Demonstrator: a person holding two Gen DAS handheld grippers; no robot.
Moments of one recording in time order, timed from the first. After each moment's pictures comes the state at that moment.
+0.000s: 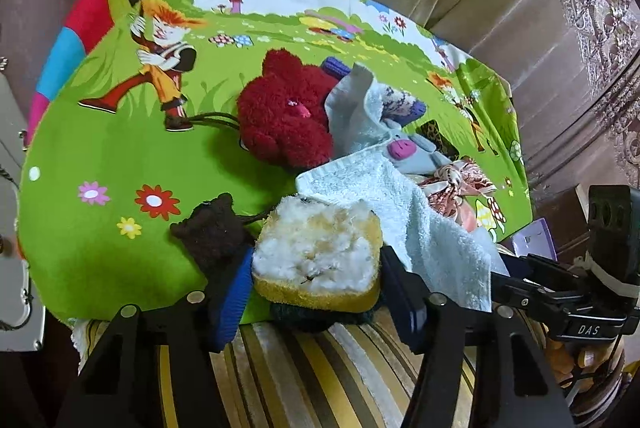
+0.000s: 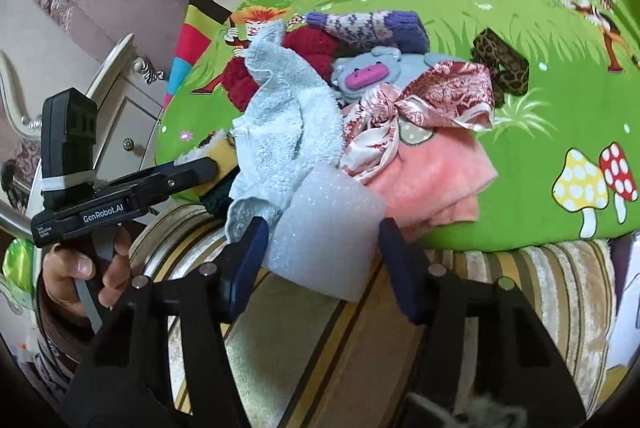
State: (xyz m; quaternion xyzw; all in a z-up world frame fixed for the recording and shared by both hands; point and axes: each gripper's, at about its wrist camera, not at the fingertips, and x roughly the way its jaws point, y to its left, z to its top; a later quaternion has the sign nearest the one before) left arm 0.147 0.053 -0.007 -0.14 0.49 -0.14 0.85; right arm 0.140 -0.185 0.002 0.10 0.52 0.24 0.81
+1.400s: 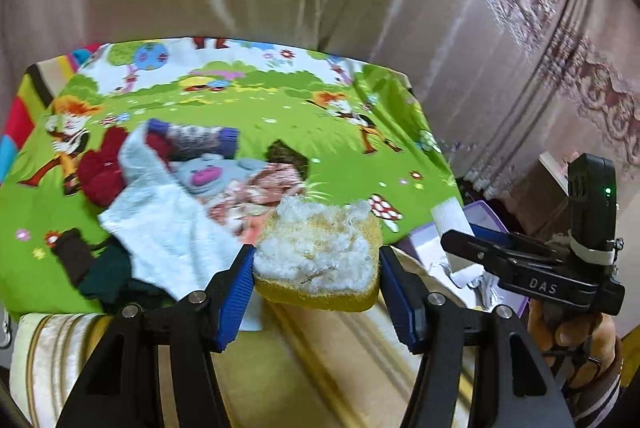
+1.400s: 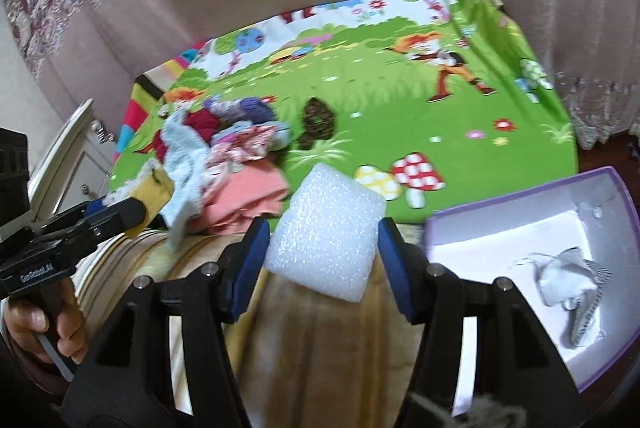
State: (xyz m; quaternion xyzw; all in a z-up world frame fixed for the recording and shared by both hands) left arm 0.079 -0.114 0.058 -0.07 0.40 -0.22 0.89; right arm 0.069 -0.345 0.048 0.09 0.42 0.10 0.90
